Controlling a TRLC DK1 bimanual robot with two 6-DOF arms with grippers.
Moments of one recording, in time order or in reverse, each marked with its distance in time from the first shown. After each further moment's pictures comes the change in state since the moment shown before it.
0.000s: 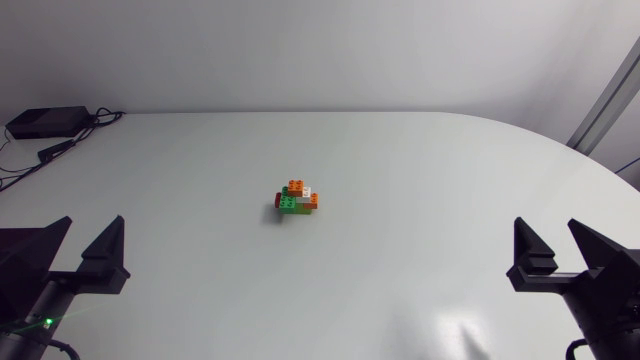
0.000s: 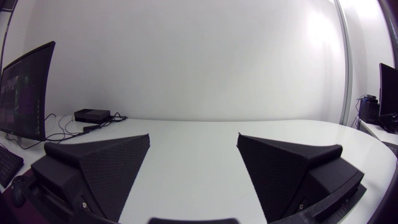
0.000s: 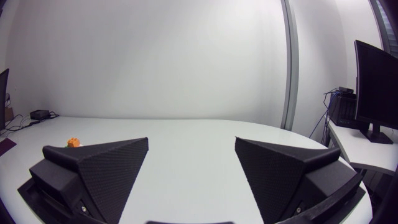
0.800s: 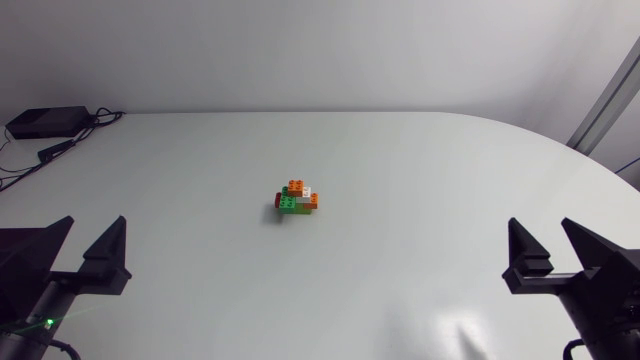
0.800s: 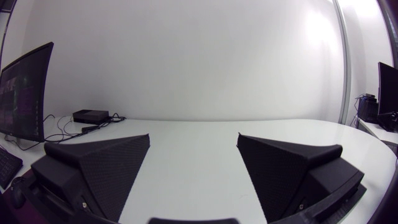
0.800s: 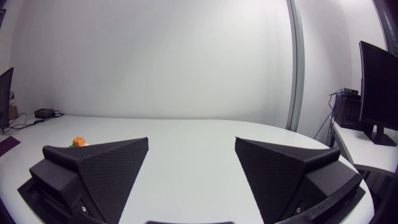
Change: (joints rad) left arm -0.012 -0.002 0.000 0.000 -0.004 0.005; right arm 0.045 0.000 0.000 0.000 0.000 -0.002
